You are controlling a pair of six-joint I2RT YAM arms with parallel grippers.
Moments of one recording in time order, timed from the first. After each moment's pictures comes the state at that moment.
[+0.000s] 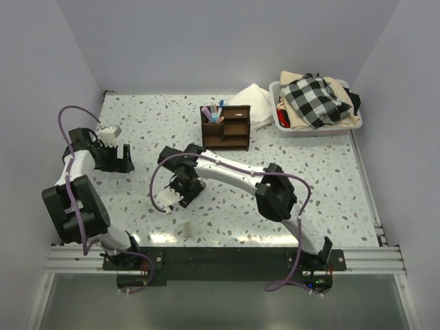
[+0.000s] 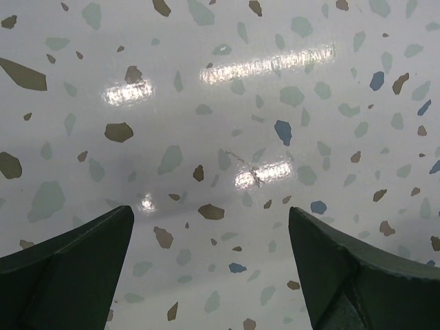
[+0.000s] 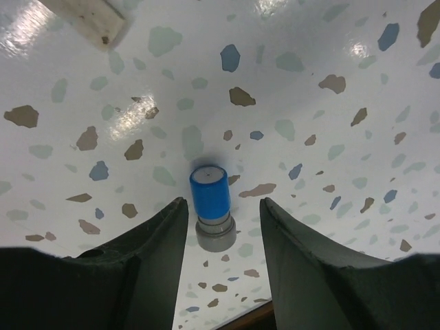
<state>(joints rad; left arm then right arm) 0.44 1.53 0.98 -0.54 0.48 0.45 1.09 2.28 2.10 -1.18 -0.21 -1.38</state>
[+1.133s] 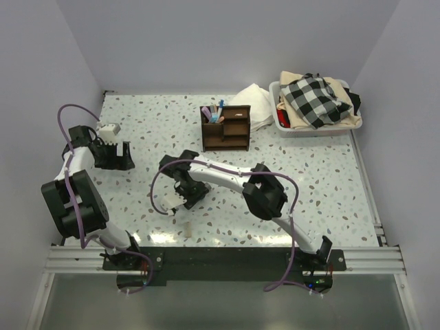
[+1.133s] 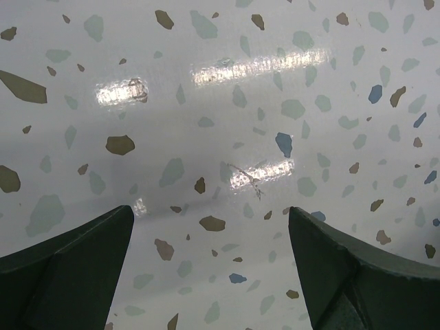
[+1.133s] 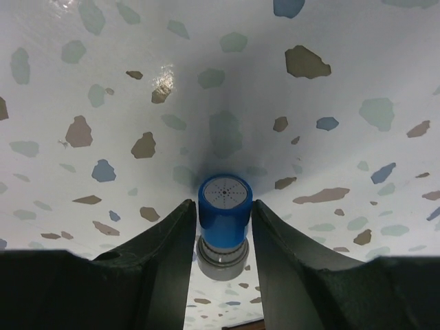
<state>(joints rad) 0.44 1.59 1.02 -0.54 0.49 0.42 1.09 2.42 2.14 -1.26 -0.04 -1.28</state>
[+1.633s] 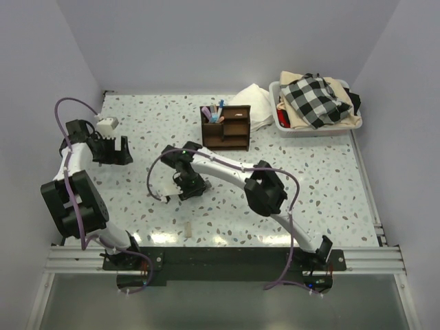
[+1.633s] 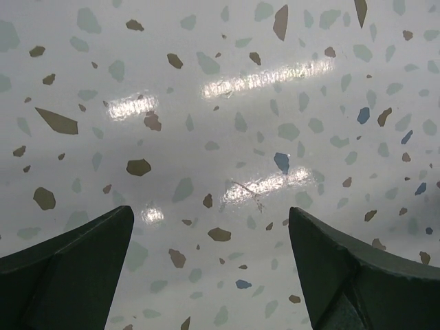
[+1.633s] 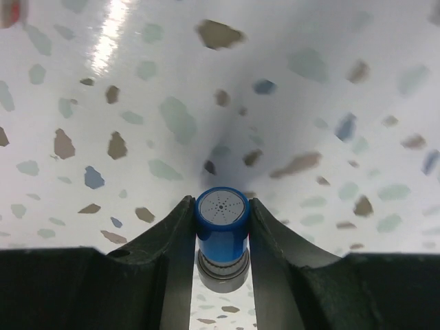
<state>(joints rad) 0.43 1.59 1.09 -0.57 0.49 0.42 1.04 2.45 2.22 -1.27 -0.12 -1.11</state>
